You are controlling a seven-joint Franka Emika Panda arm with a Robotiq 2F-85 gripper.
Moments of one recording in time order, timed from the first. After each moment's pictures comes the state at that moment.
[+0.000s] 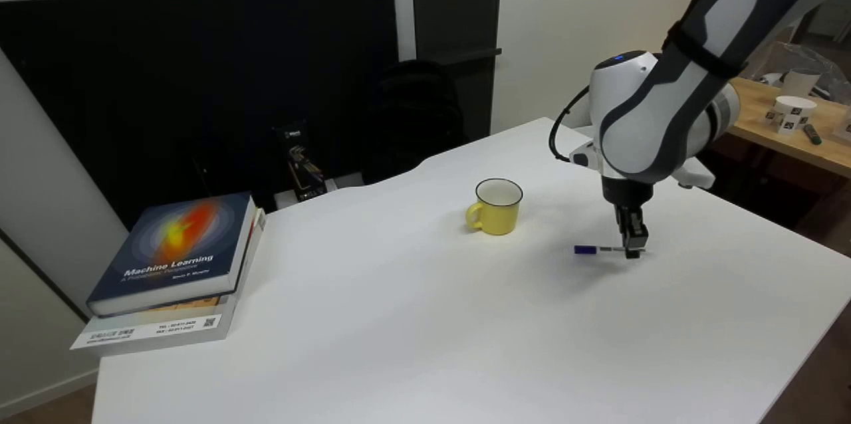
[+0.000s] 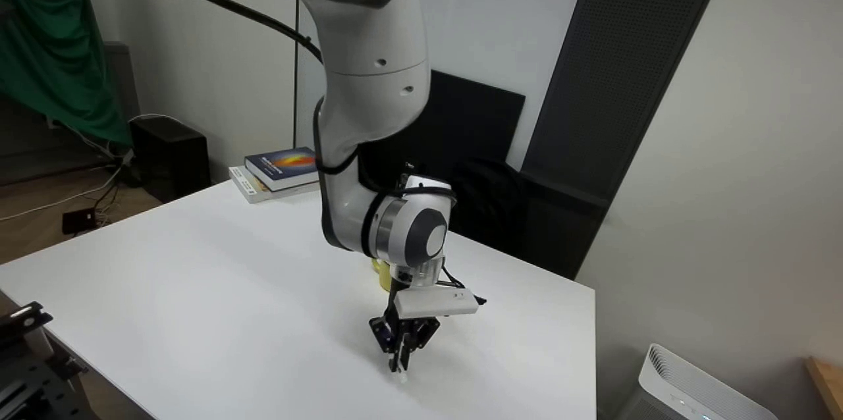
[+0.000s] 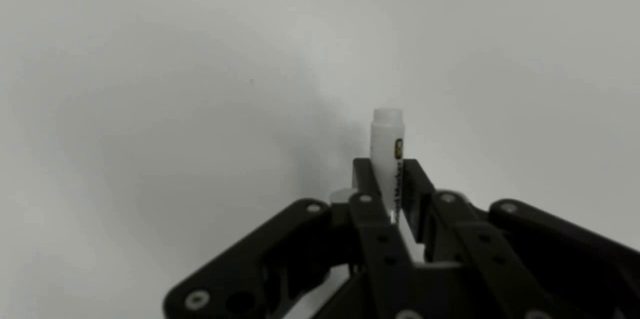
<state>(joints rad) -0.16 0.92 -0.07 -1.91 -0.25 2.58 -0.81</state>
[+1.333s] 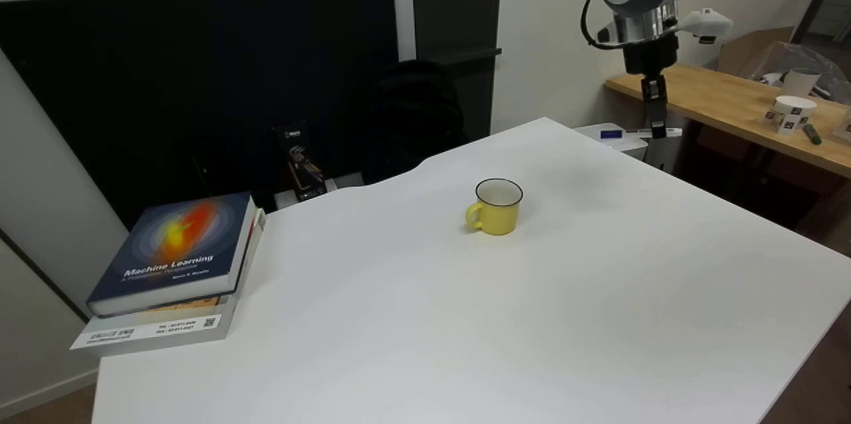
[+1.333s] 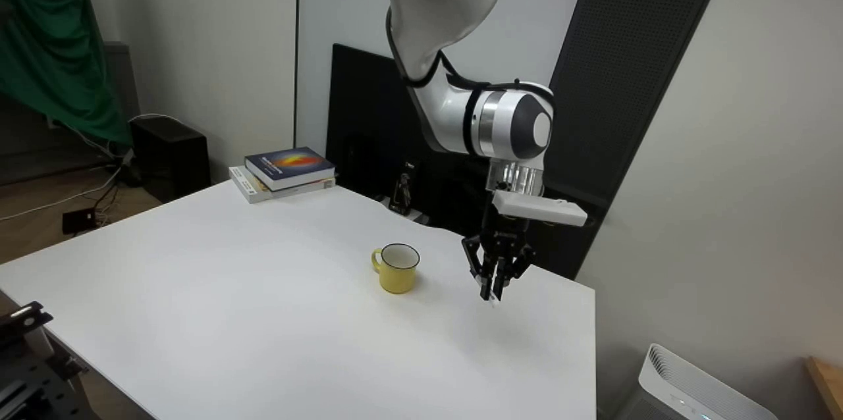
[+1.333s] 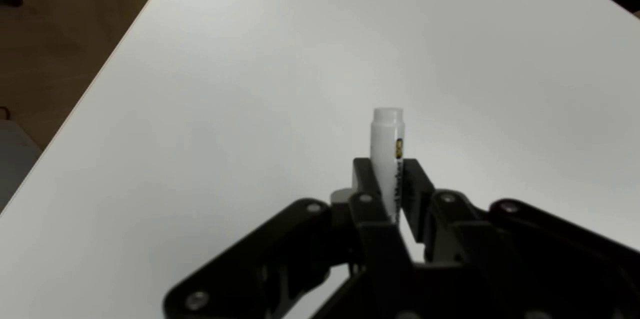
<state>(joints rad) -0.25 0.80 -0.10 -1.53 -0.22 2.05 -0.80</state>
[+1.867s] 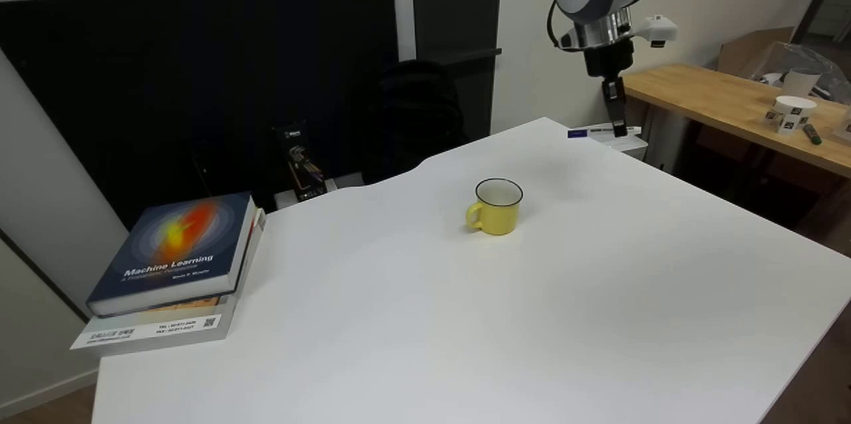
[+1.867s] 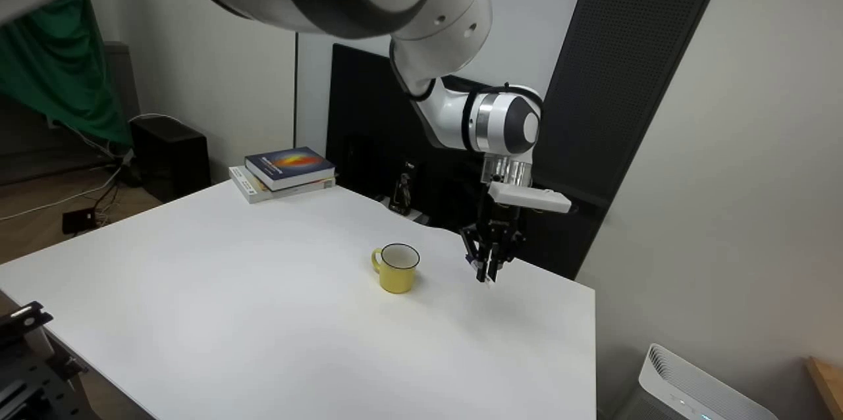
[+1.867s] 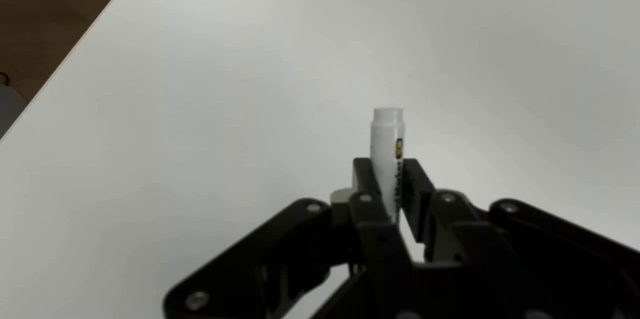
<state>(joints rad) -0.23 1.00 -0.06 -1.21 -0.22 1.91 -0.81</state>
